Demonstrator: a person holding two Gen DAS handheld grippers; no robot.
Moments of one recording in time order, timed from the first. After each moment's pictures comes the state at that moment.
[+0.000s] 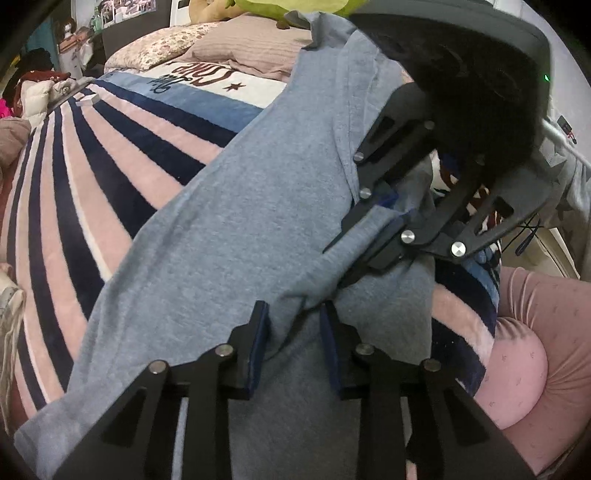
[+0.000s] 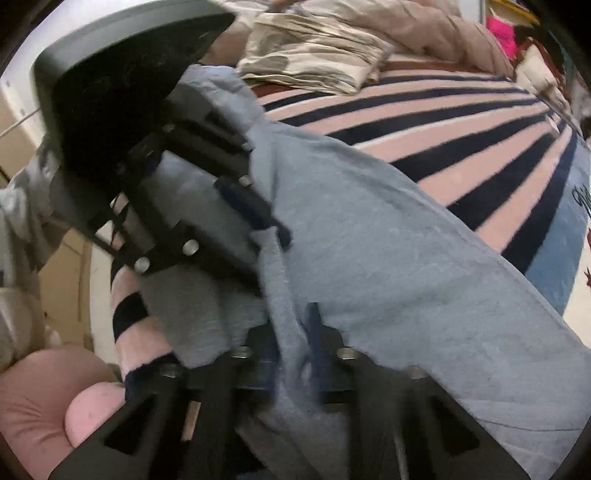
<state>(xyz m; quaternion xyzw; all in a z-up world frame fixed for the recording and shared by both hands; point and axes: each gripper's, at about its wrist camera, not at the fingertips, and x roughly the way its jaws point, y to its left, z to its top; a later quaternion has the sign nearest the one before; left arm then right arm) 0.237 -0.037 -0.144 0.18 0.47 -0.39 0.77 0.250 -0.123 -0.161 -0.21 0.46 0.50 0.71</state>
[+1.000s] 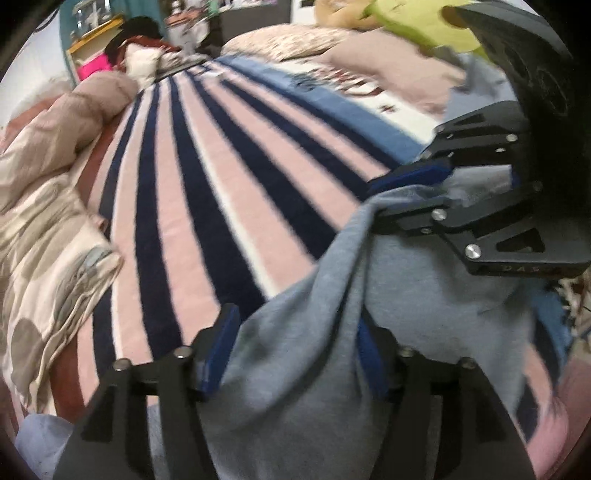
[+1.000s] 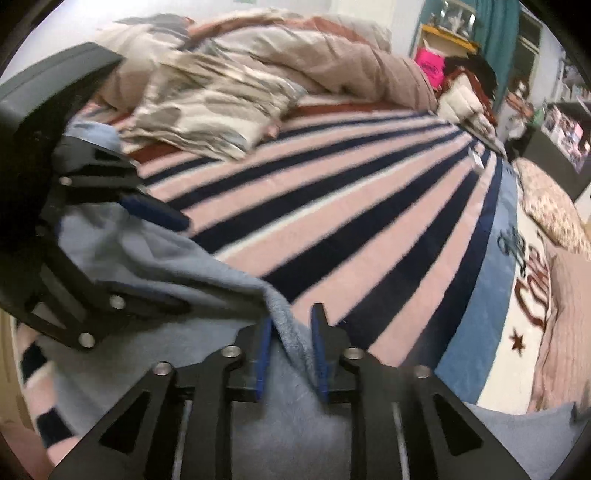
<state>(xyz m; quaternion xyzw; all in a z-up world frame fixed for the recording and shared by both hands) 0.306 0.016 -0.145 0.15 0.47 -0.19 0.85 0.333 -0.079 -0.155 -0.23 0.40 0.35 0.82</state>
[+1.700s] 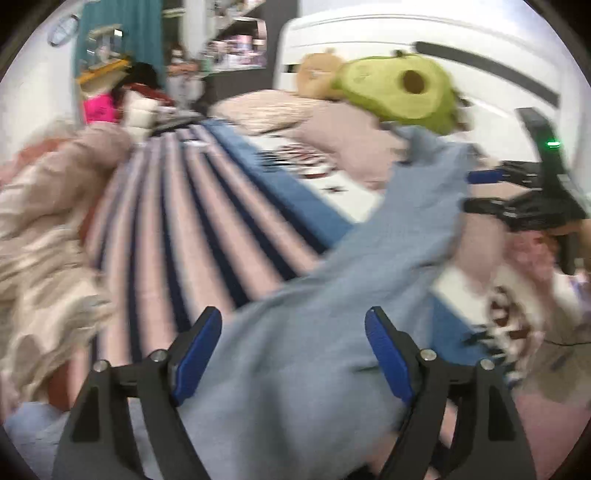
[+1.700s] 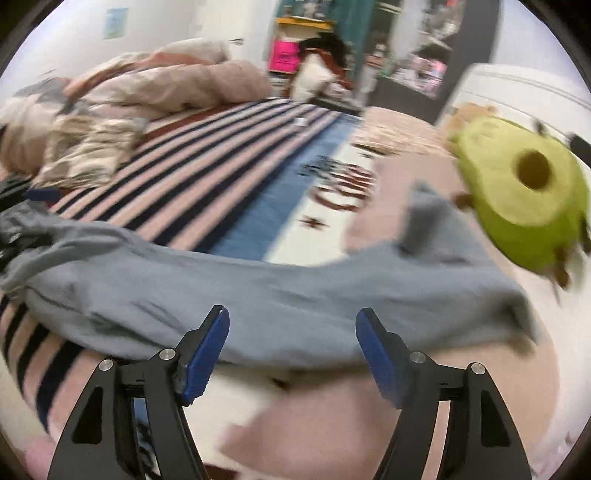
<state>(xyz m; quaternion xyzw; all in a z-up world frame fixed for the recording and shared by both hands) 0.251 -0.030 -0.073 0.08 0.37 -0.26 0.89 0.265 -0.305 -0.074 -0.15 0.39 0.11 0.90</state>
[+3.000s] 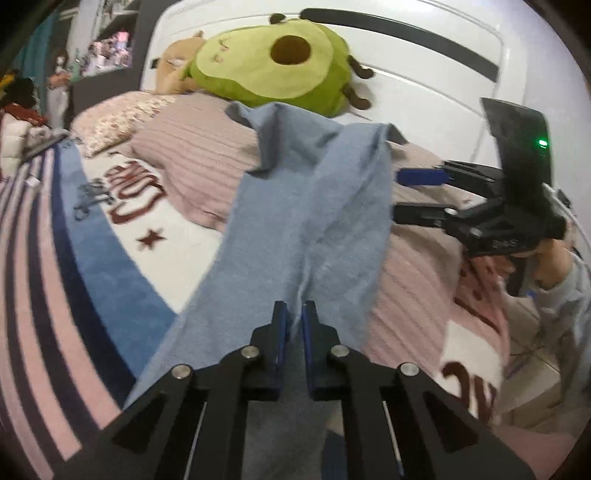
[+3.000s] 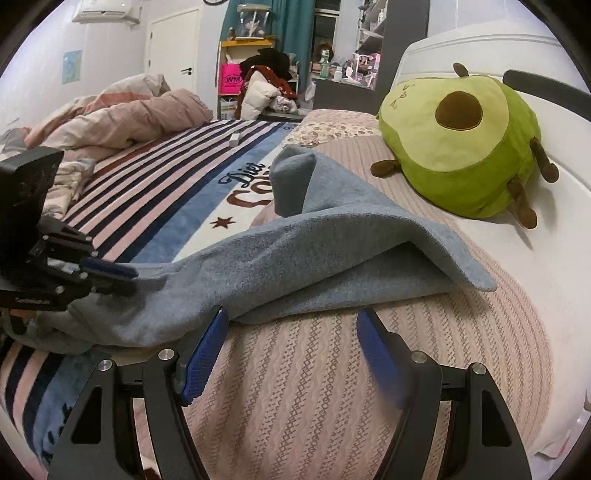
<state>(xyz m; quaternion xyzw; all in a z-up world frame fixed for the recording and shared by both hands) 0.335 -0.215 -0.107 0.09 0.36 -0.47 0.80 0.275 -0.408 -0.094 -0.08 0.36 0.07 0.93</state>
